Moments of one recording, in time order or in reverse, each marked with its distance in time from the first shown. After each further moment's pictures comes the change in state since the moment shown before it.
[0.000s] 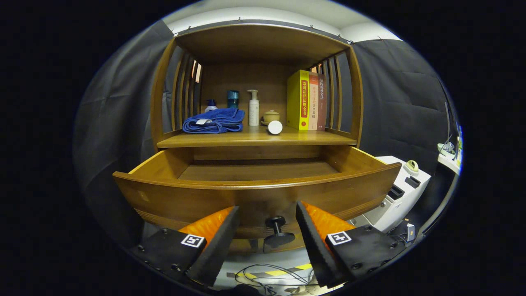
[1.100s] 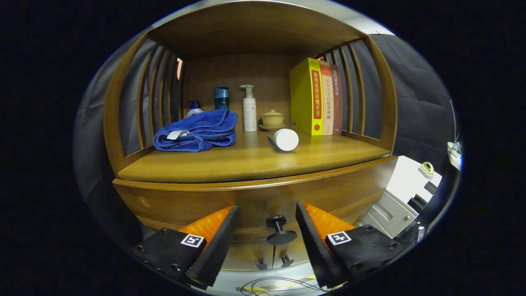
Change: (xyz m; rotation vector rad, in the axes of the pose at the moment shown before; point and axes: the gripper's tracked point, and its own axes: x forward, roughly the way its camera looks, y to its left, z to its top) arm 0.120 0.018 0.018 0.077 0.048 -0.026
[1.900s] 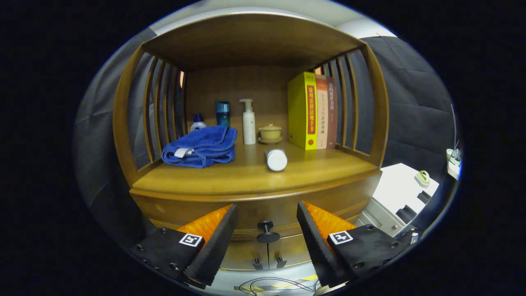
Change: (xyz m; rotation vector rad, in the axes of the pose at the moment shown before) arm -0.051 -0.020 0.072 -0.010 -0.059 0.029
